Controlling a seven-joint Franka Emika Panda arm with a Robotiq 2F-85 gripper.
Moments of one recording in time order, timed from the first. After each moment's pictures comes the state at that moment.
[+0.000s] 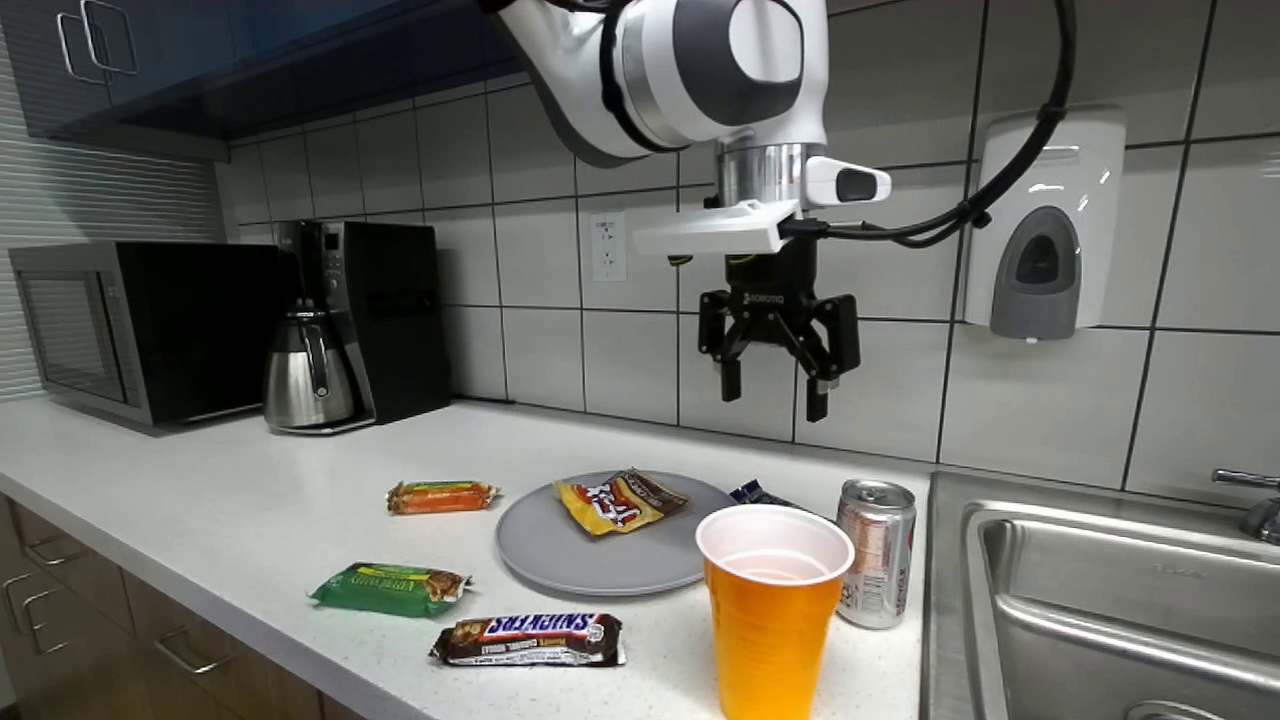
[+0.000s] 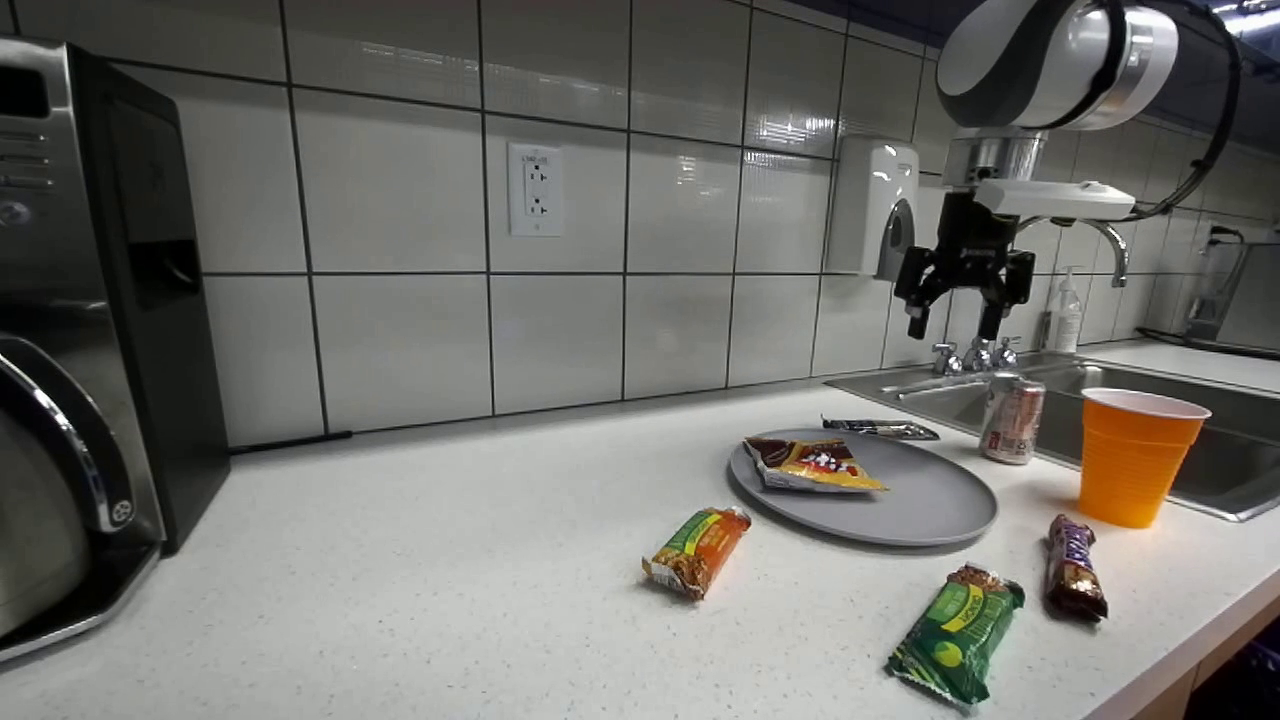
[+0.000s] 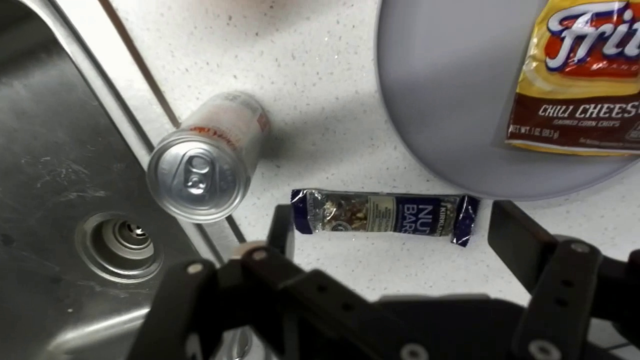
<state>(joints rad) -0.14 0.16 -0.15 -2.09 0.02 2.35 -0.03</state>
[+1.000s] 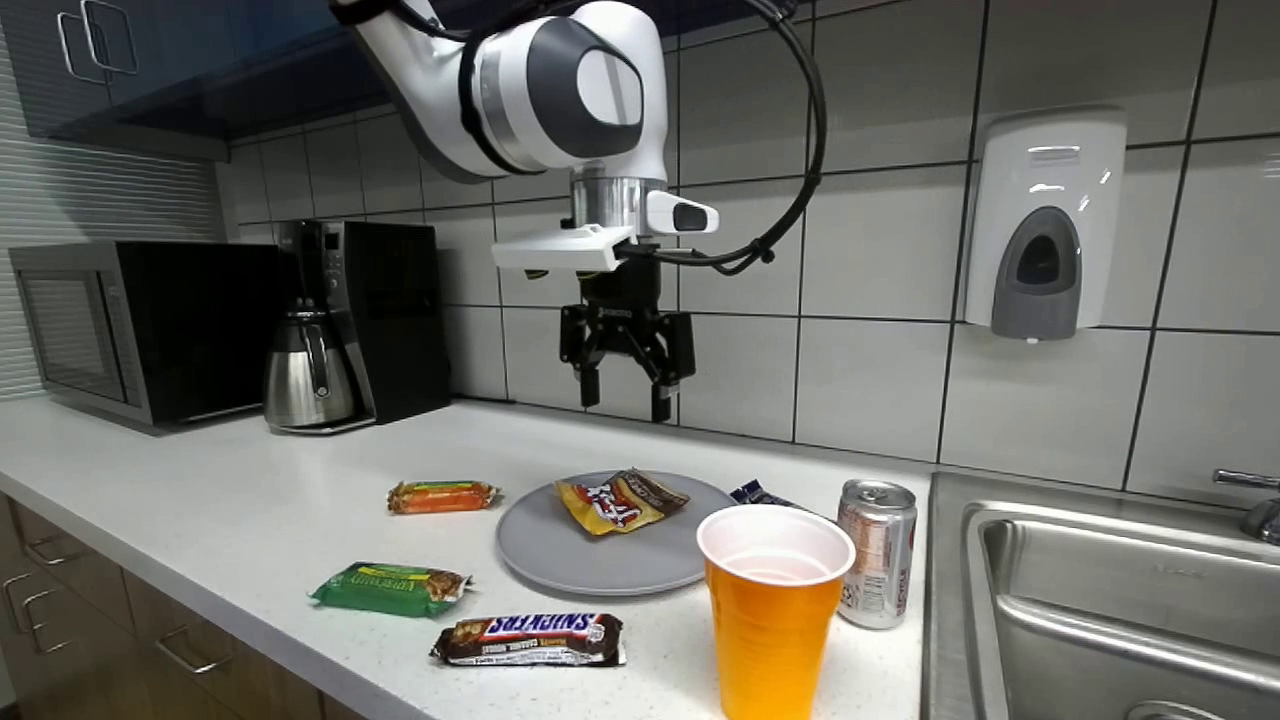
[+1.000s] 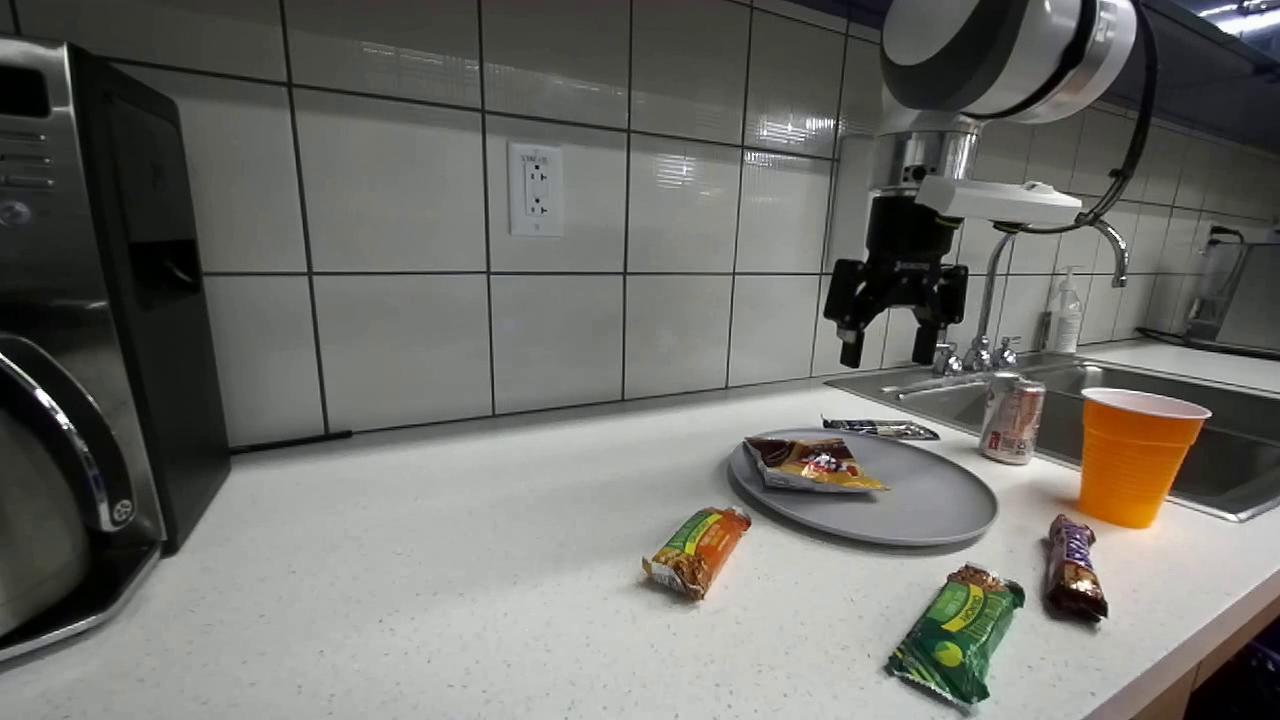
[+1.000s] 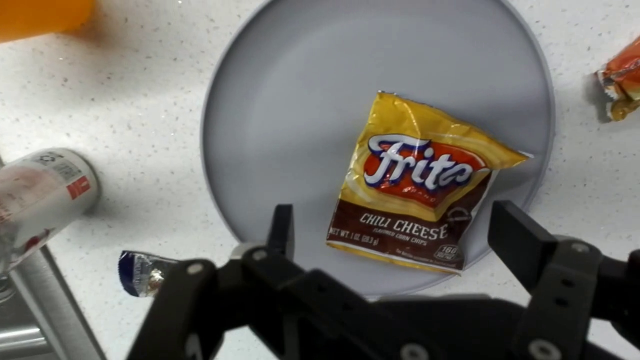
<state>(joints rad) -0.01 0.07 -0.04 -2.24 0.01 2.35 0.02</state>
